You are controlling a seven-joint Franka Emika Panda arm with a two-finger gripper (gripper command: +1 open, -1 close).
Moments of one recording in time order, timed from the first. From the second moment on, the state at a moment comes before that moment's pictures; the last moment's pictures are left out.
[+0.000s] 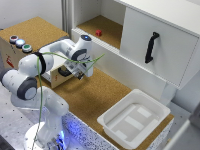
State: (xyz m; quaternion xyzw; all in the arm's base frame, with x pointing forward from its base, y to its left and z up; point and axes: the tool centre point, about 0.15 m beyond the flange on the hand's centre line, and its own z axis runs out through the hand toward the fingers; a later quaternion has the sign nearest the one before) arm 0.318 0.057 0.333 -1.00 0.04 -0.01 0.07
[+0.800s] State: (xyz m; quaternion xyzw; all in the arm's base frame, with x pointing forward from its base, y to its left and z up) arm 0.361 0.136 0.309 -1.00 0.01 -0.01 0.07
